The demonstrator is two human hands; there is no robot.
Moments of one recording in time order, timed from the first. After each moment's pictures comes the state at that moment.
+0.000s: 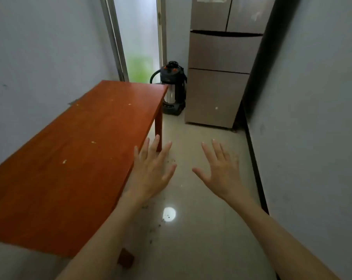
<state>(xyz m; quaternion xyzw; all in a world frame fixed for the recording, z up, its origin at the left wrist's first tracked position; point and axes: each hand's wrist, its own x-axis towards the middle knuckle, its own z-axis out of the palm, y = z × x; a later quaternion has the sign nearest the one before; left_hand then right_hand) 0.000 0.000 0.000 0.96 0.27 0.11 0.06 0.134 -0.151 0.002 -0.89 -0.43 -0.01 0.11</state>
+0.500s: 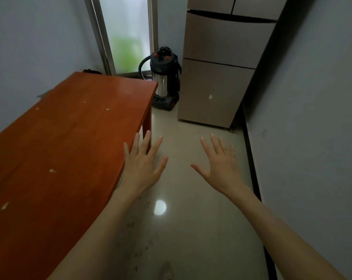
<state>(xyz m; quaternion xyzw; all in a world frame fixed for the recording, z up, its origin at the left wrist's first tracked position) 0.190 0.171 -0.037 0.95 0.29 0.09 0.08 0.334 0.006 -0.020 -0.90 -0.43 0.02 0.09</state>
